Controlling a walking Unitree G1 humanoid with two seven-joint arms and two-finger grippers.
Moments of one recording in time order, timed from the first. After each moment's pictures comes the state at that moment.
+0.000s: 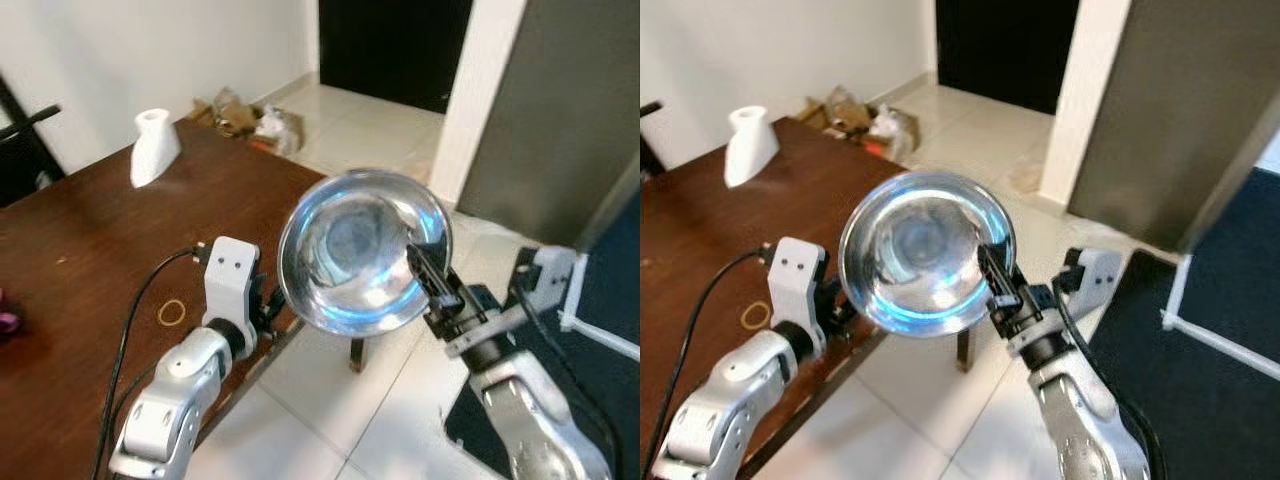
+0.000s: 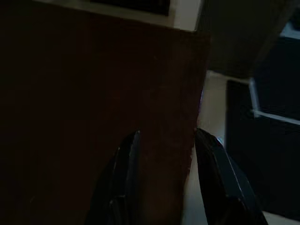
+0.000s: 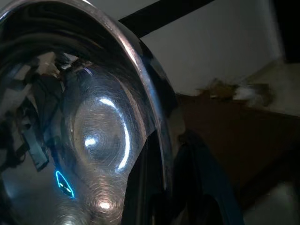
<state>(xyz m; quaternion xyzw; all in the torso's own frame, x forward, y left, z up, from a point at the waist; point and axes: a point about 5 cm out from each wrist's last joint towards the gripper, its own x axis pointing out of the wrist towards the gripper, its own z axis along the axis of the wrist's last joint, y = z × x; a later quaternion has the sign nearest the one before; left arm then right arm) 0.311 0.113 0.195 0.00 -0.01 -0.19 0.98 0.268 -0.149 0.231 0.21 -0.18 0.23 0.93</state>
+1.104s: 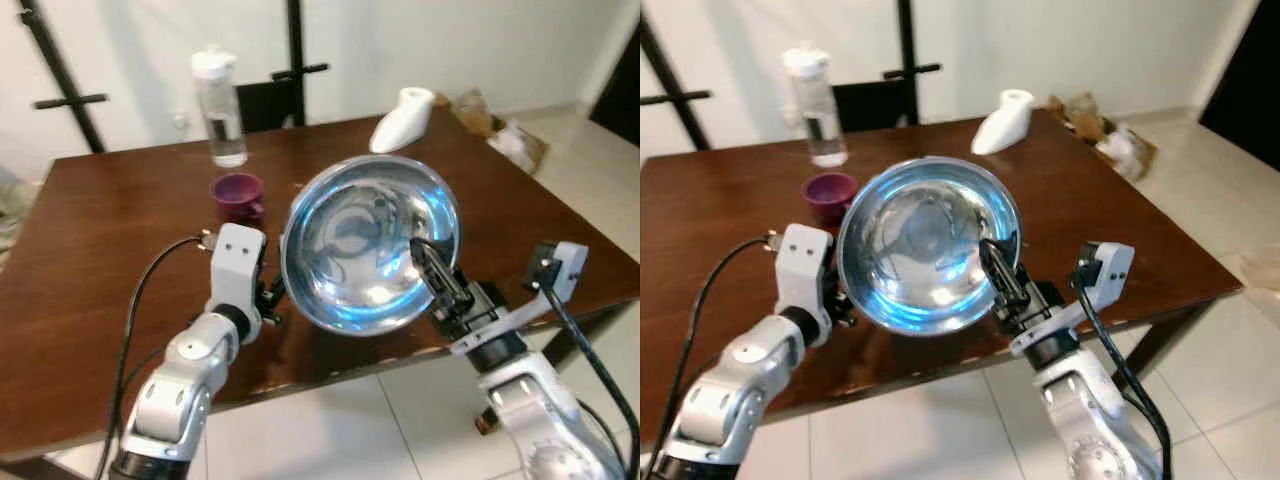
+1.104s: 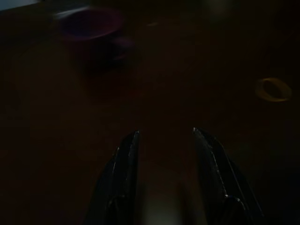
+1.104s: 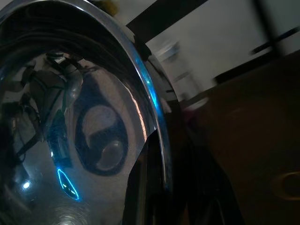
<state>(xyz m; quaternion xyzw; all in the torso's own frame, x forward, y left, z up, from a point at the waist) 0.324 0.121 0.204 0.02 0.00 -0.12 0.99 0.266 -0.140 0.236 0.24 -0.17 0.26 0.92</state>
